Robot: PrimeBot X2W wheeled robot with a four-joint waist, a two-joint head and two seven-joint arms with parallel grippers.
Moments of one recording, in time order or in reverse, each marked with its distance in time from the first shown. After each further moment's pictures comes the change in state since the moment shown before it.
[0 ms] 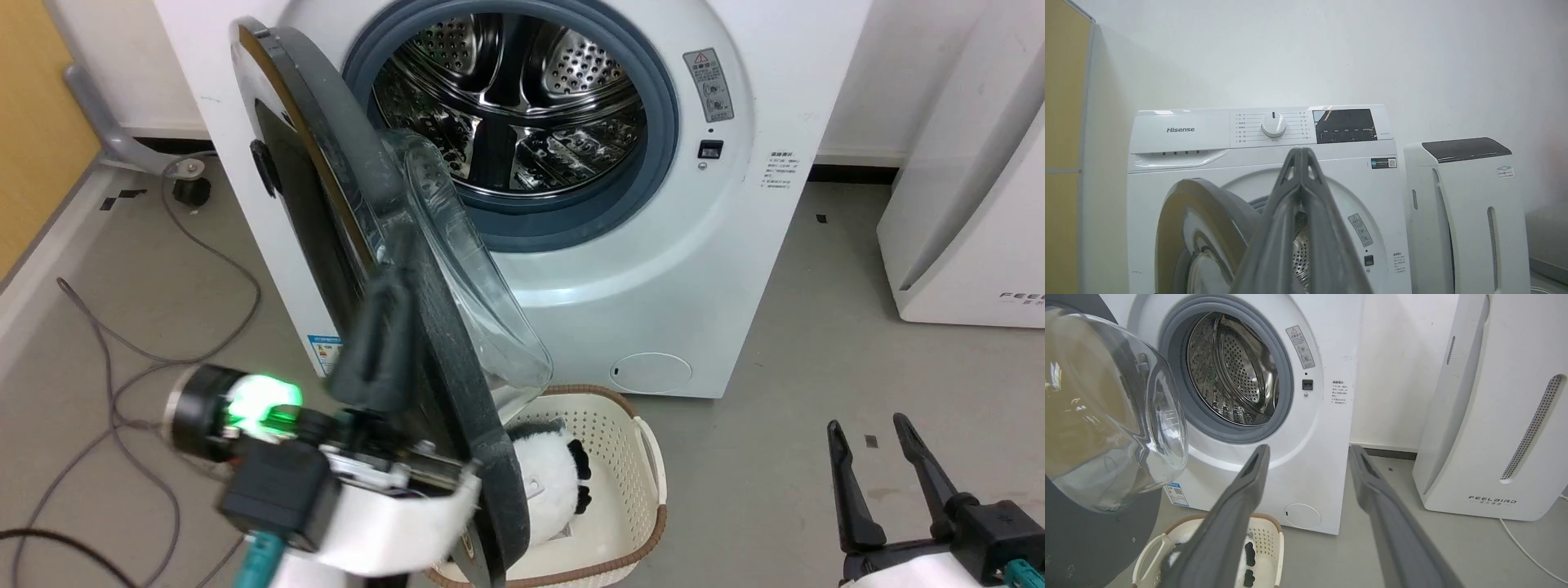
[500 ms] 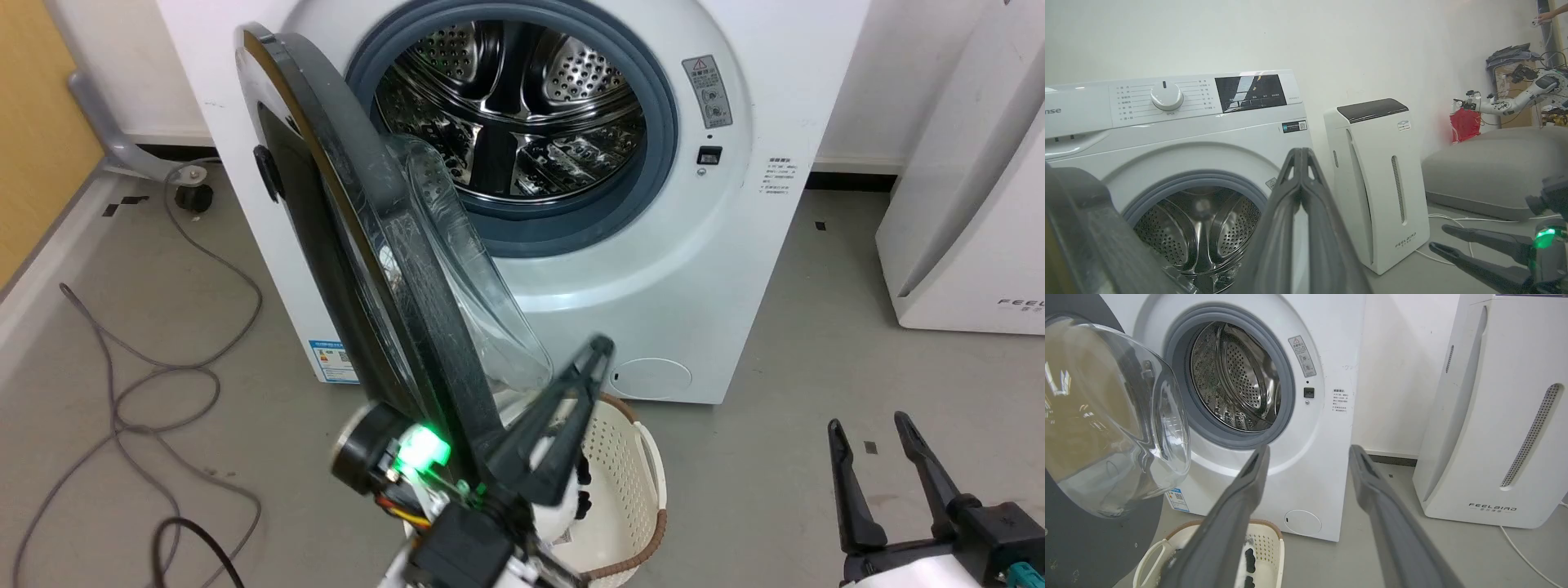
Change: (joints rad) left arm 0.029 0.012 -0.254 0.078 0.067 -0.061 0.000; right arm 0.007 0.000 0.003 -0.021 0.000 0.000 0.000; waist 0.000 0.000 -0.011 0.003
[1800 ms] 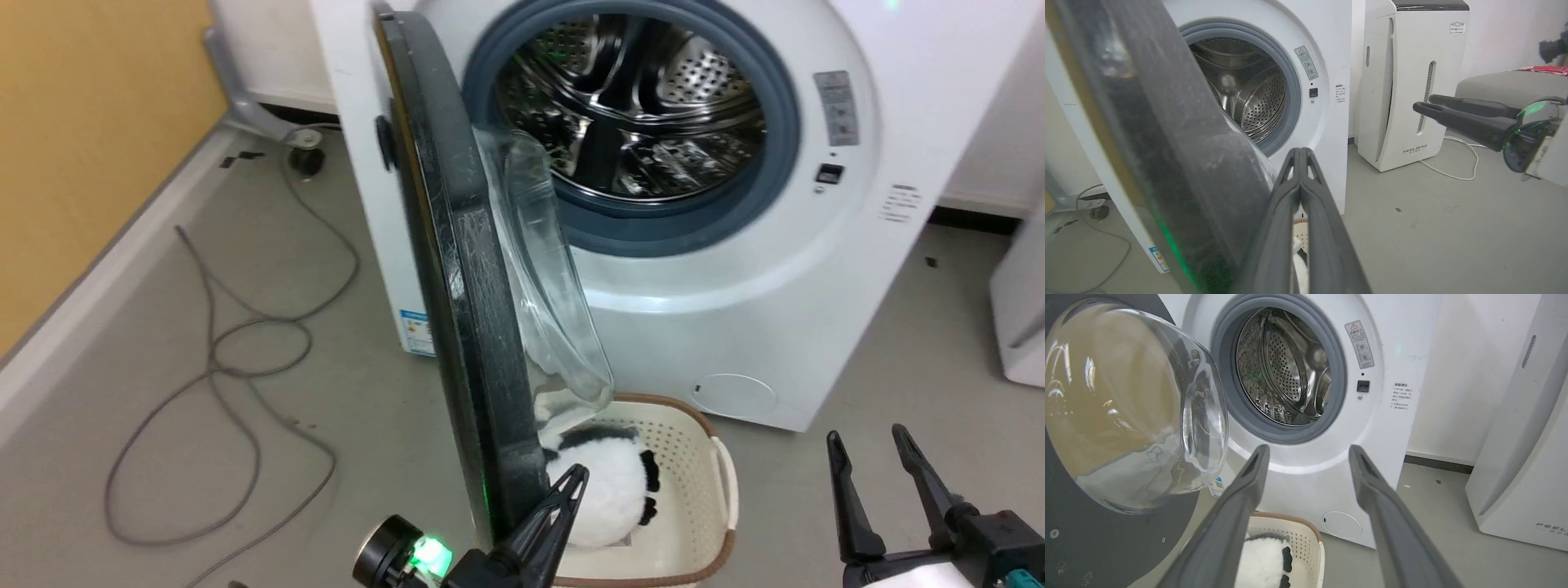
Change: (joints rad) left arm 0.132 0.030 -0.046 0.278 -0.061 0.034 -0.002; right arm 0.014 0.000 0.000 0.017 0.017 0.000 0.000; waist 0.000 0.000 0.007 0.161
